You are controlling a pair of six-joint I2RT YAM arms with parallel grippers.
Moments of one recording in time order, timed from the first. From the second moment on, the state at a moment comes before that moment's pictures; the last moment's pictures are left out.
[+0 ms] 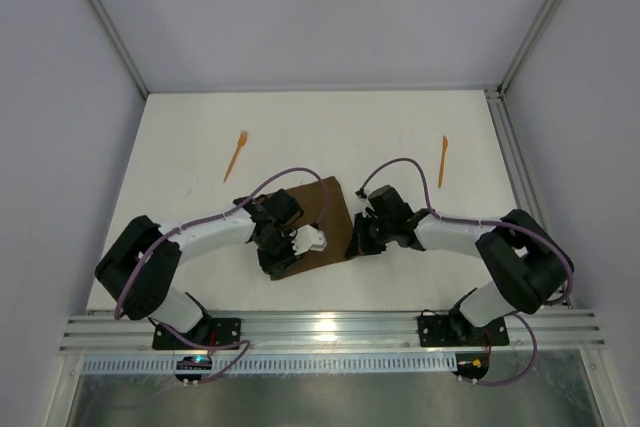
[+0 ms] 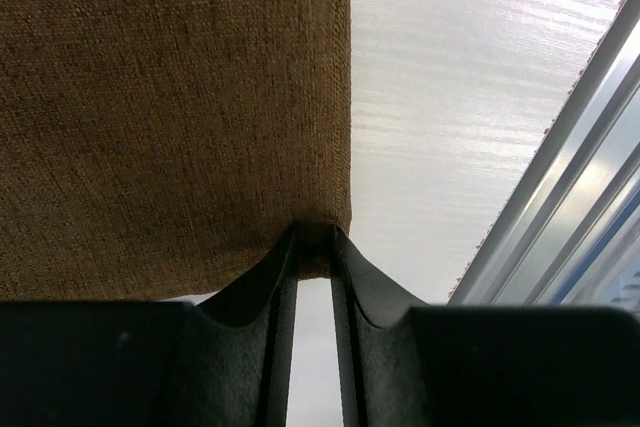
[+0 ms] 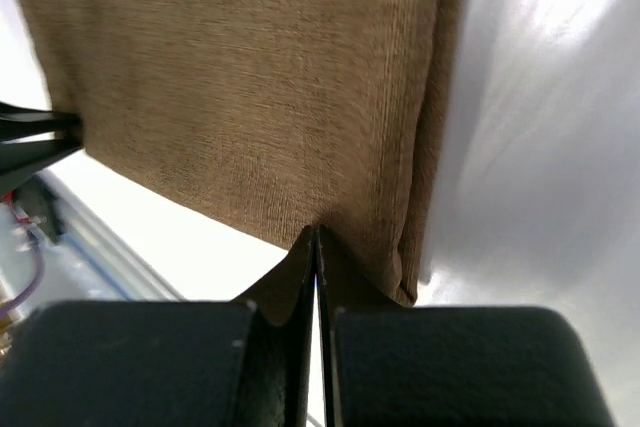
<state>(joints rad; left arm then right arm) -0.74 1.51 0.82 -0.74 0.32 0.53 0.65 1.49 0.61 -0.04 -0.37 0.59</state>
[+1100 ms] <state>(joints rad) -0.73 1.38 0.80 -0.78 0.28 0.56 0.49 1.33 0.68 -0.21 -0.38 0.56</state>
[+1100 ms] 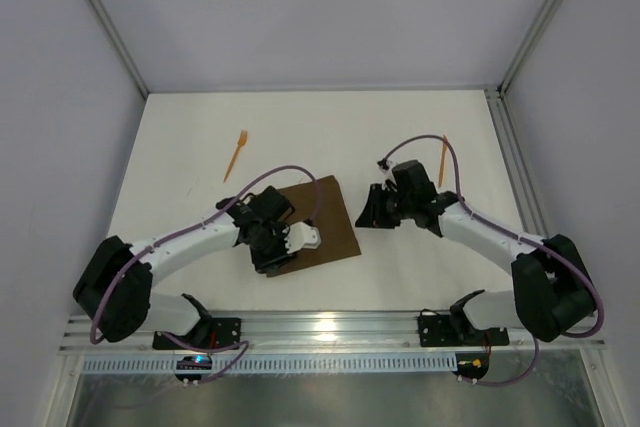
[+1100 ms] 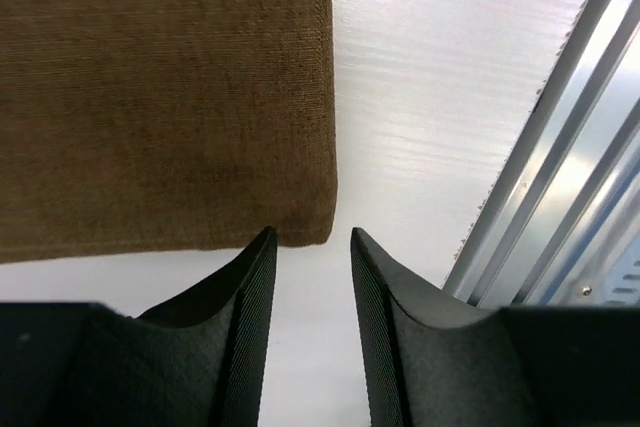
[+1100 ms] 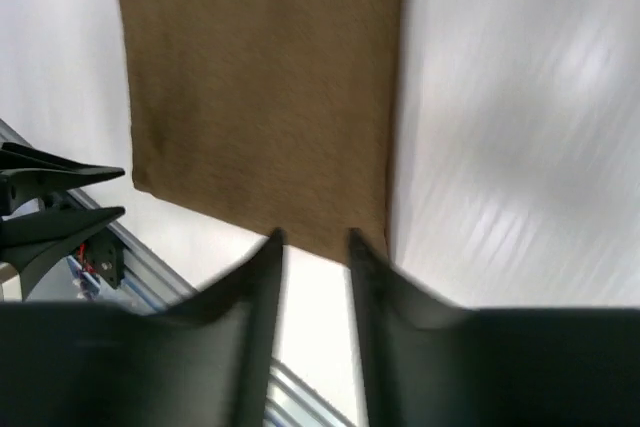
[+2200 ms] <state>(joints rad) -0.22 1.77 1.12 -0.59 0.18 0.21 0.39 1.97 1.12 -0.01 -0.39 0.60</state>
